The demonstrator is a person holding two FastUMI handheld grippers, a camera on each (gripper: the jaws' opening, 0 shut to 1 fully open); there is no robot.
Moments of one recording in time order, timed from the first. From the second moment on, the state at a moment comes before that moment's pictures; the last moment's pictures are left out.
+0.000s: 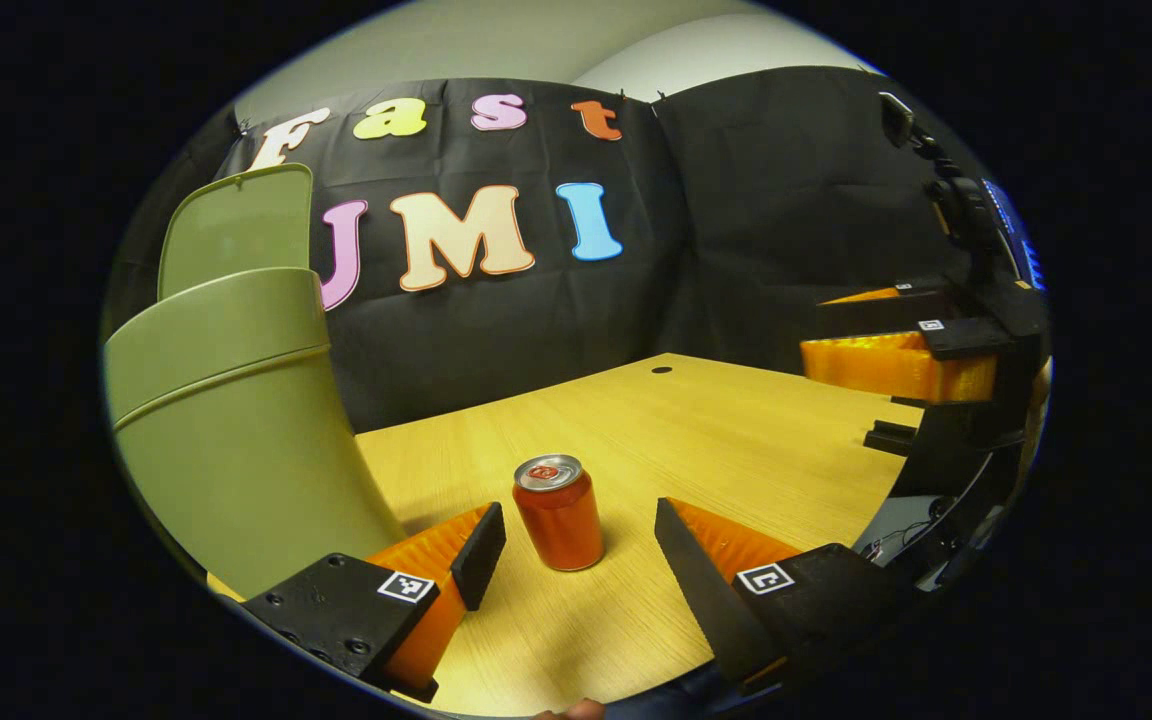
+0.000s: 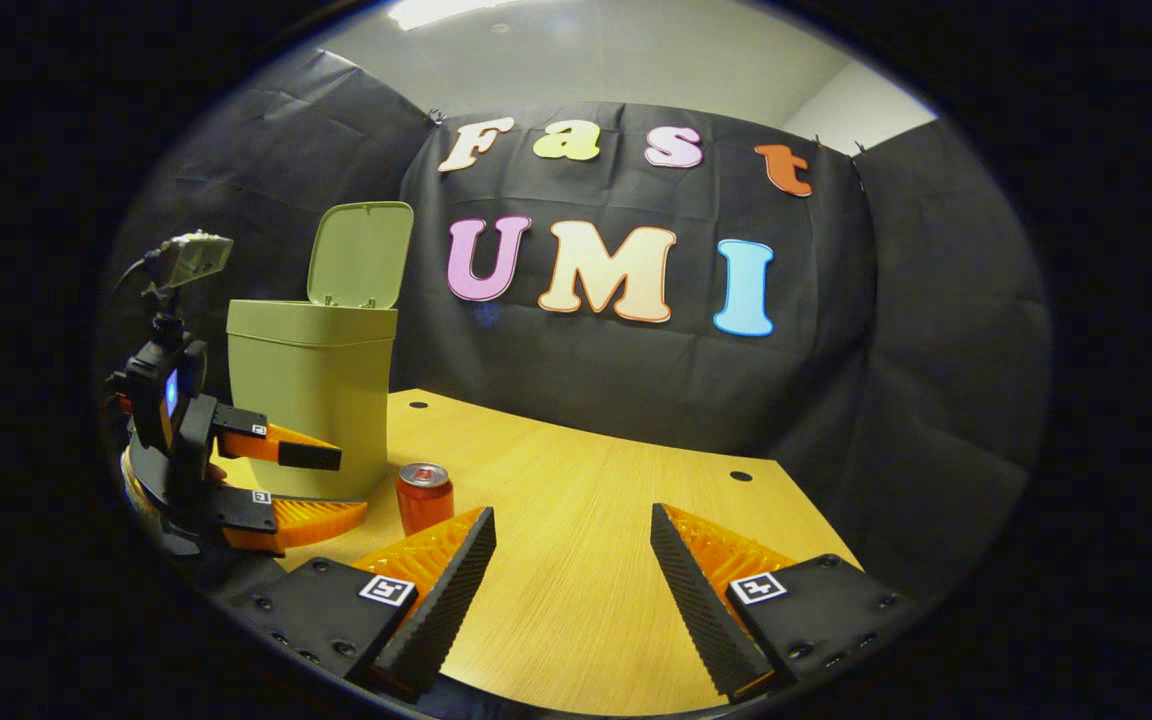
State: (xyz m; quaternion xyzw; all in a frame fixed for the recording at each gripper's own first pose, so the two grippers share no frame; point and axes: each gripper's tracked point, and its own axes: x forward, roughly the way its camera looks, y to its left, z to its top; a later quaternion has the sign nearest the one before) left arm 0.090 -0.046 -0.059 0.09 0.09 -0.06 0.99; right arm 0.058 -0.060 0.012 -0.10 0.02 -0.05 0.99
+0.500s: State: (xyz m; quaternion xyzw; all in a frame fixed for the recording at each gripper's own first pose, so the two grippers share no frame) left arm 0.139 -0.037 -0.099 0.10 0.14 -0.04 0.98; right arm 0.067 -0.099 0.002 -0.06 0.03 -0.08 0.99
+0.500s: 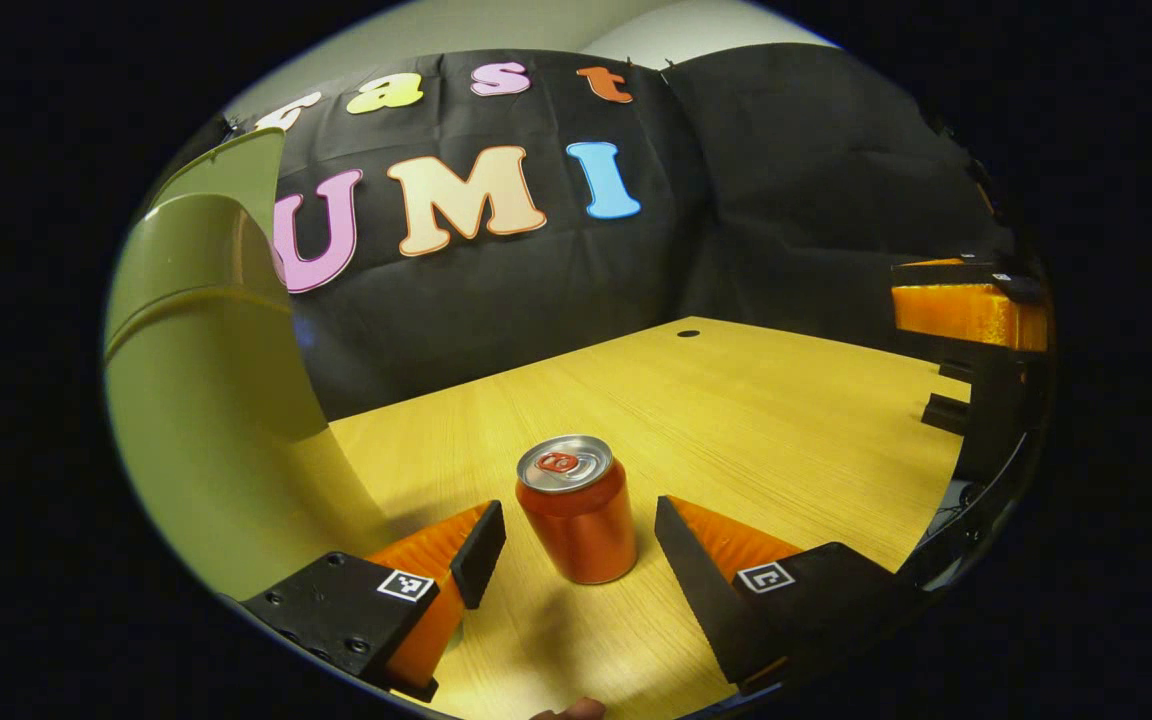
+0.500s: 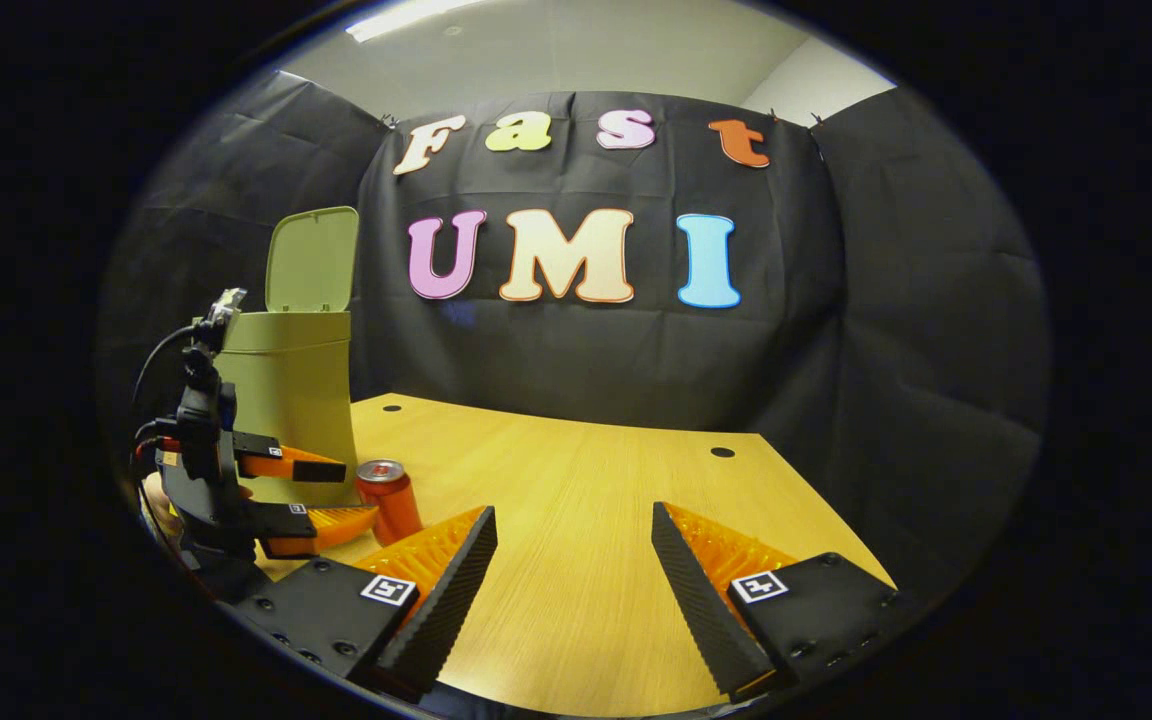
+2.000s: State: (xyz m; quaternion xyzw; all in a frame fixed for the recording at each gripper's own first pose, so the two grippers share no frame) left arm 0.165 -0.054 -0.002 0.11 0.09 -0.06 0.99; right arm 0.069 -0.104 -0.003 -0.05 0.04 -0.08 1.00
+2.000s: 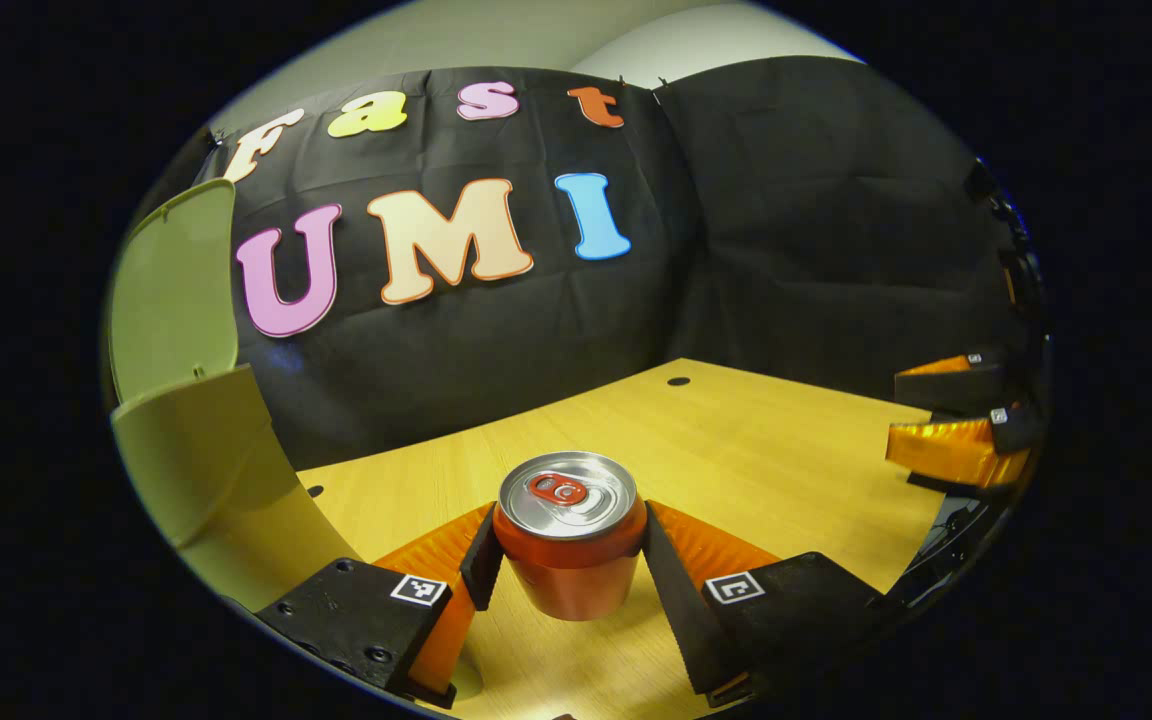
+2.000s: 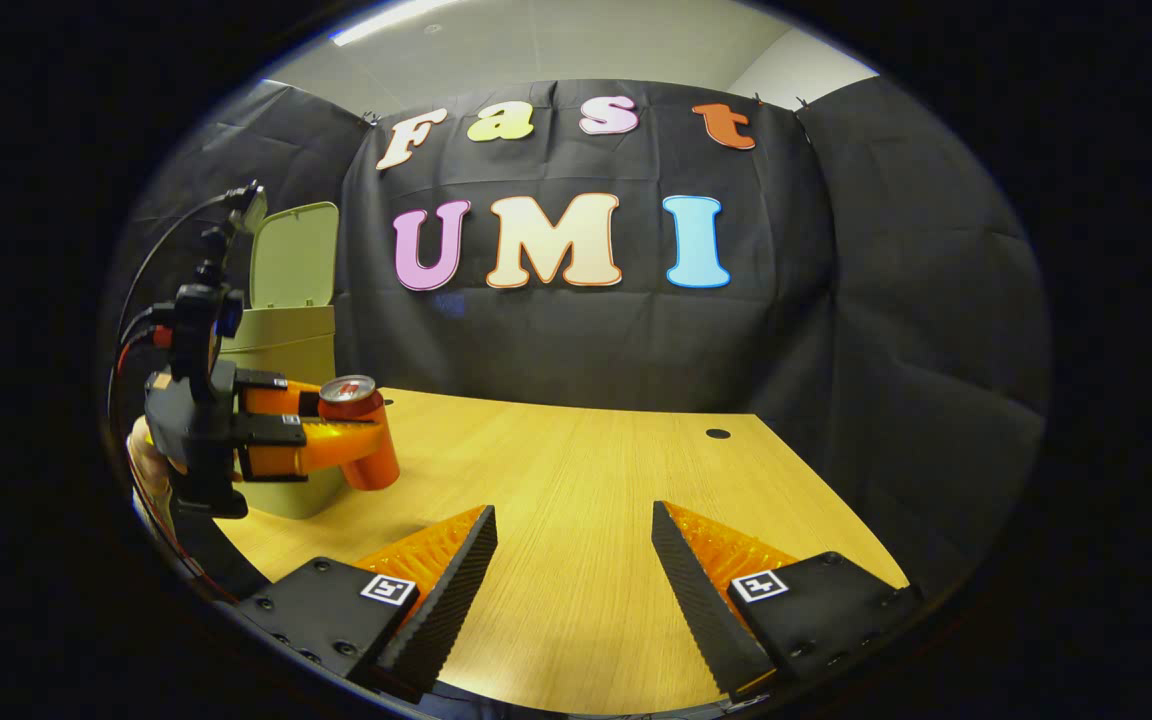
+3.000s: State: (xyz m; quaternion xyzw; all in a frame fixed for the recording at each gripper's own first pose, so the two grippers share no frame) left arm 0.090 0.055 0.203 0.17 -0.04 0.10 0.98; right arm 0.043 -0.104 0.026 -0.02 -0.01 -0.07 1.00
